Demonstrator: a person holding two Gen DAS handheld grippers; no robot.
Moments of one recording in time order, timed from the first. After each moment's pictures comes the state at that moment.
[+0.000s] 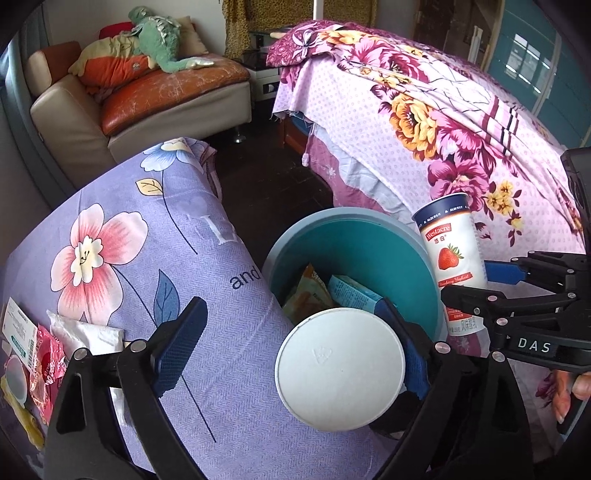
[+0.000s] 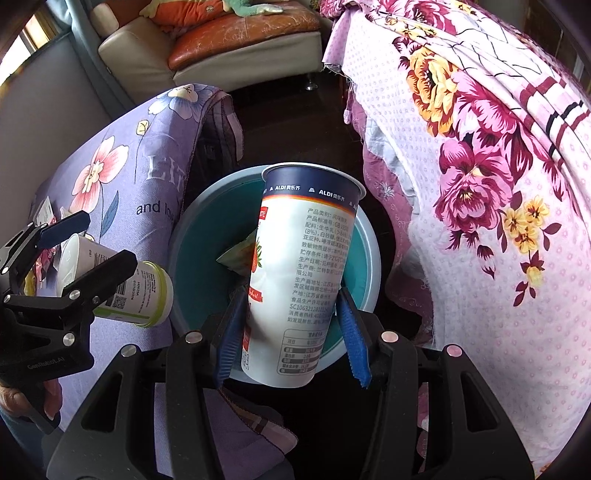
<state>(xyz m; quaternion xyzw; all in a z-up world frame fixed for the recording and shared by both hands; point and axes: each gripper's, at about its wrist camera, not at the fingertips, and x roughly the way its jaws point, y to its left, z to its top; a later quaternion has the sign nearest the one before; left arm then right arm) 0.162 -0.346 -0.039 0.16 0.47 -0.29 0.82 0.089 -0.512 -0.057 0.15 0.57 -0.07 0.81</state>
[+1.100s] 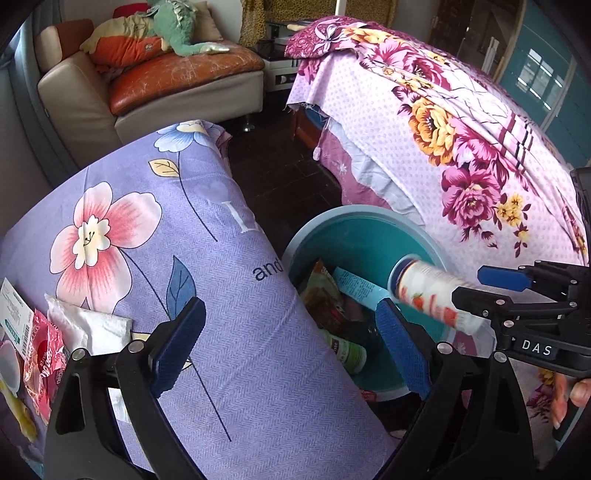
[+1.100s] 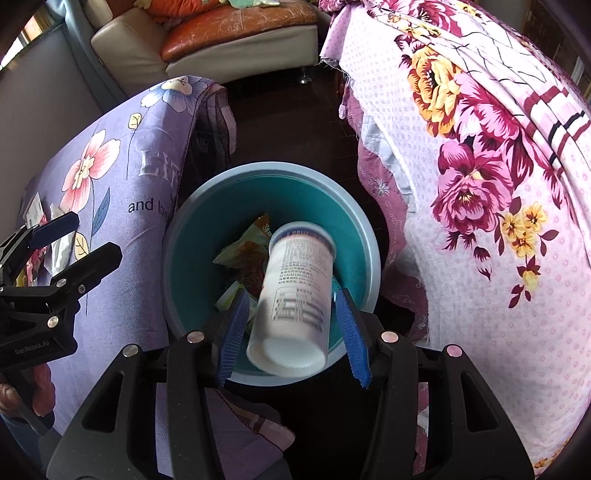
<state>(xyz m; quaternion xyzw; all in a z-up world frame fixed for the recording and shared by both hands) 0.179 -0.325 -0.047 0.13 0.49 -0.28 0.81 0.102 -0.503 -0.058 0.13 0.58 -0.08 0.80</state>
